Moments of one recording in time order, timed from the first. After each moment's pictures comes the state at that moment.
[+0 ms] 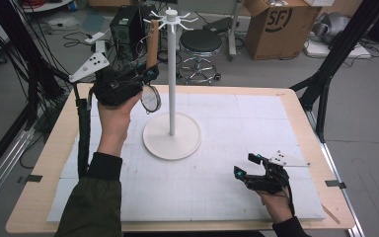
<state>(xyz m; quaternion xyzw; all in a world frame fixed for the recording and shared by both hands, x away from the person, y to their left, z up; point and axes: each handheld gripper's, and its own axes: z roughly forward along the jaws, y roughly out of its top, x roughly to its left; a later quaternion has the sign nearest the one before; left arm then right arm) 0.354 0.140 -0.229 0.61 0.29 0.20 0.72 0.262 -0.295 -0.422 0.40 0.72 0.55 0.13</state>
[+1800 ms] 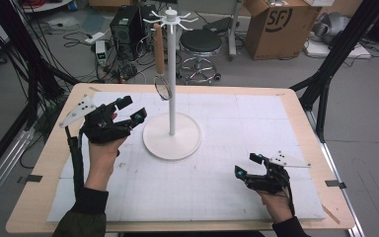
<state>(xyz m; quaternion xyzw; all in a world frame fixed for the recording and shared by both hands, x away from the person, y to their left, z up) 0.312 0.177 -0.318 0.60 0.31 0.19 0.71 0.262 -0.296 -0.423 0.40 0.72 0.55 0.15</state>
